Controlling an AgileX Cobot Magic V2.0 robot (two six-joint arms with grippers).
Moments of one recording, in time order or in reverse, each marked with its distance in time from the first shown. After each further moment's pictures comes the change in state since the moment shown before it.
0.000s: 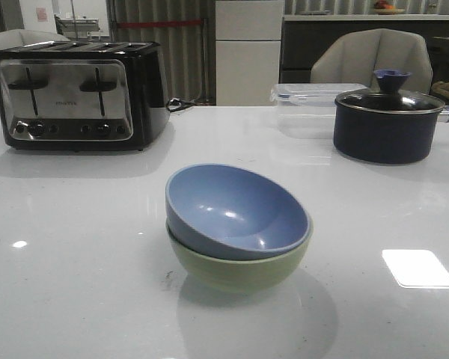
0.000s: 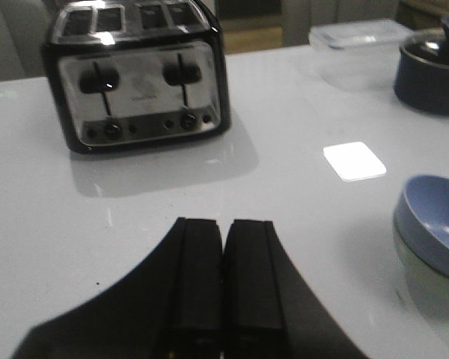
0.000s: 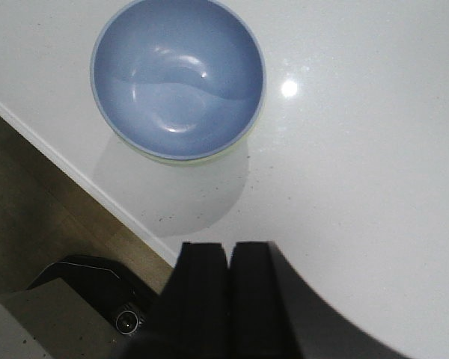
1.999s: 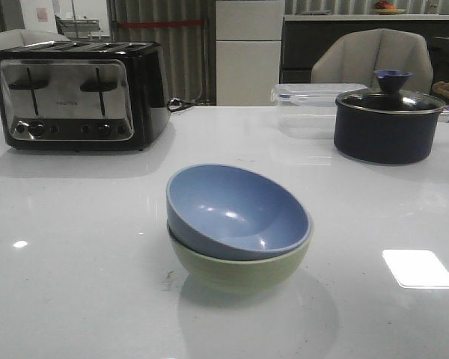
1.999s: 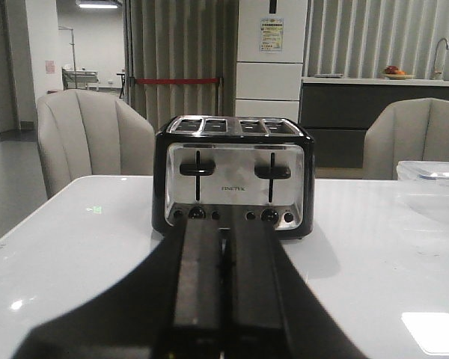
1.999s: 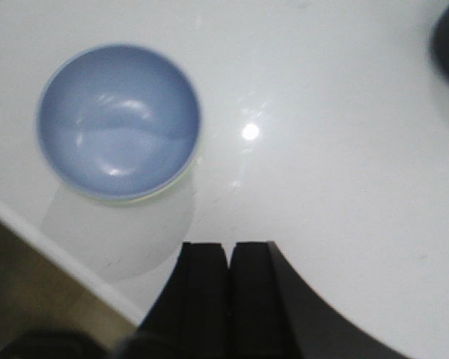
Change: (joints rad) left arm 0.163 -0.236 0.361 -0.035 -0.442 0.000; right arm -0.158 -0.152 0.091 -0.010 -0.150 0.000
